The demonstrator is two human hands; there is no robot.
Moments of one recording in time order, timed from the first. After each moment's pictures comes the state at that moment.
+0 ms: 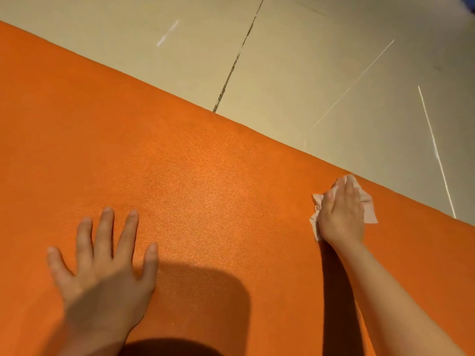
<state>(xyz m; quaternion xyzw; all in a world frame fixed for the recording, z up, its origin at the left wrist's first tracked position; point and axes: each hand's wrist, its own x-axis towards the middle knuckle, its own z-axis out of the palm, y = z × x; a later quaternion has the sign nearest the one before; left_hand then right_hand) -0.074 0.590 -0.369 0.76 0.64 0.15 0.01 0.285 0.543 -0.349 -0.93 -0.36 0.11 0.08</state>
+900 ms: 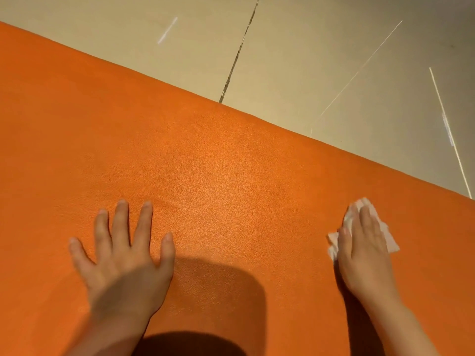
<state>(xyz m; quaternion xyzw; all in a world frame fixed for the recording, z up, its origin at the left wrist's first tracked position) -0.071 0.595 -0.371 0.75 0.65 0.10 0.05 0.241 0.457 -0.344 -0.91 -0.39 0.13 0.08</state>
